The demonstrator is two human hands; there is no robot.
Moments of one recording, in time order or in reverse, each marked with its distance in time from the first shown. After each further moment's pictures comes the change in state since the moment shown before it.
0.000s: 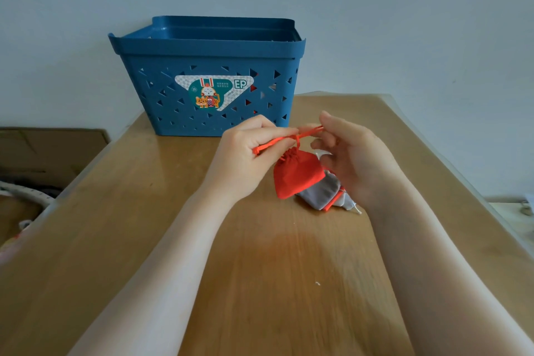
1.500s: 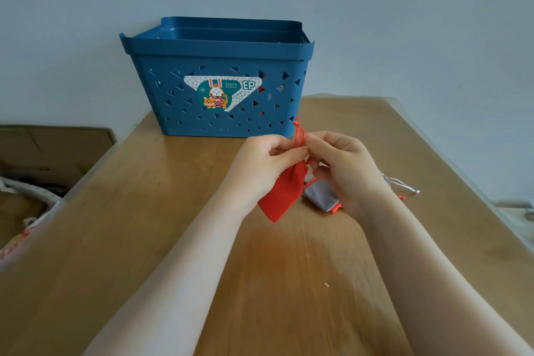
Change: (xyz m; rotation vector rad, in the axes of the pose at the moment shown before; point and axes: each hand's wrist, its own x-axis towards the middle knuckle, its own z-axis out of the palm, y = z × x) left_hand -0.004 0.012 0.009 -0.326 -0.101 -0.625; right_hand -0.001 0.022 0.017 -0.106 -0.019 -0.100
